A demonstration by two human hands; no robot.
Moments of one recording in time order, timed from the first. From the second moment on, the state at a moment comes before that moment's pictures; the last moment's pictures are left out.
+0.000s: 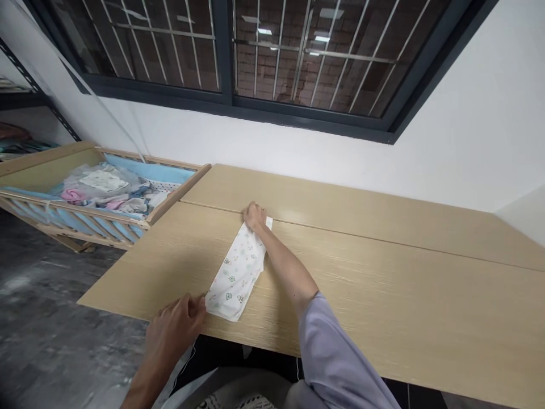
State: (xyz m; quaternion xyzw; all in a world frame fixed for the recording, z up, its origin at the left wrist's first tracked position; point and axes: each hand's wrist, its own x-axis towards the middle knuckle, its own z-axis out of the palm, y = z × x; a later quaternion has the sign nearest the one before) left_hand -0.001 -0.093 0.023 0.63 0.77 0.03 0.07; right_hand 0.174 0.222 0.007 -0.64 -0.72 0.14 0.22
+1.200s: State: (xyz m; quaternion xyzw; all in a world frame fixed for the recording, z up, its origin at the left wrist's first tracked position) left_hand 0.040 -0.124 -0.050 0.83 0.54 0.09 -0.10; right_hand 0.257 0.220 -0.037 -0.43 -0.90 0.09 0.02
